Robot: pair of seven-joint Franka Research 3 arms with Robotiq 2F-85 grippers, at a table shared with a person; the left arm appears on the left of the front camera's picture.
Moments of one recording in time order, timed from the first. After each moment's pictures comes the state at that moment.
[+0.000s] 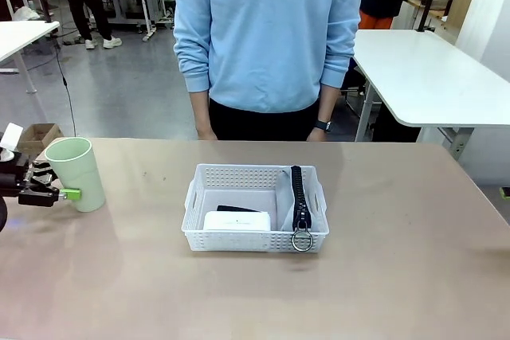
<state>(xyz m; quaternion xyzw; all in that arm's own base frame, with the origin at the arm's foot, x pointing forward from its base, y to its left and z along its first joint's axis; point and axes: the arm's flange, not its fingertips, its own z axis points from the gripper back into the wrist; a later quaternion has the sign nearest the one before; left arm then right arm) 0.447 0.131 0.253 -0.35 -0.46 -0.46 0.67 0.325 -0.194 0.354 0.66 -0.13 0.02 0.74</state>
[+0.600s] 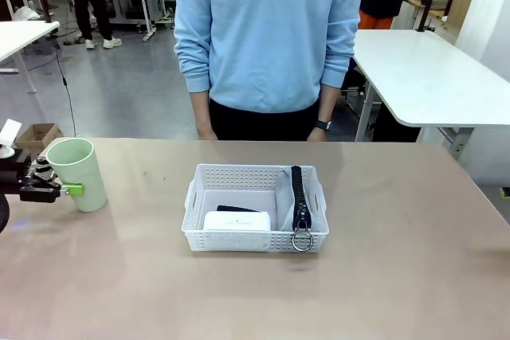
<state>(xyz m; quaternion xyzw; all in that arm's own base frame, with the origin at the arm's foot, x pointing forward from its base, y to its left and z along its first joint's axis) 0.447 0.122 0.258 -0.38 -0.47 -0.46 0.65 0.325 -0.194 0.354 0.66 -0.13 0.02 0.74</state>
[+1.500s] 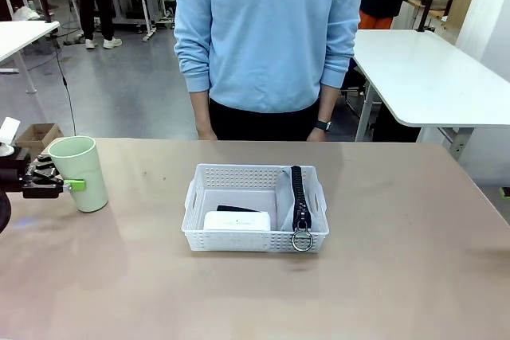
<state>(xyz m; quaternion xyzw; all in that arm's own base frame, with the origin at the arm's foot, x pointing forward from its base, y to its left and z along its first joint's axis) 0.449 0.123 0.262 -0.37 -0.49 -0.45 0.65 0.325 -0.194 0.354 0.66 -0.13 0.02 0.74</state>
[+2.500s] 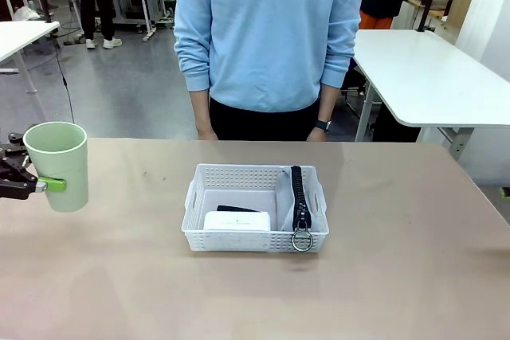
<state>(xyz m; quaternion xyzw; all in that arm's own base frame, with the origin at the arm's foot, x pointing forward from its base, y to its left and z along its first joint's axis) 0.355 0.079 0.379 -0.30 -0.45 -0.53 0.65 0.324 -0.195 0.353 0.66 -0.13 0.02 0.74</state>
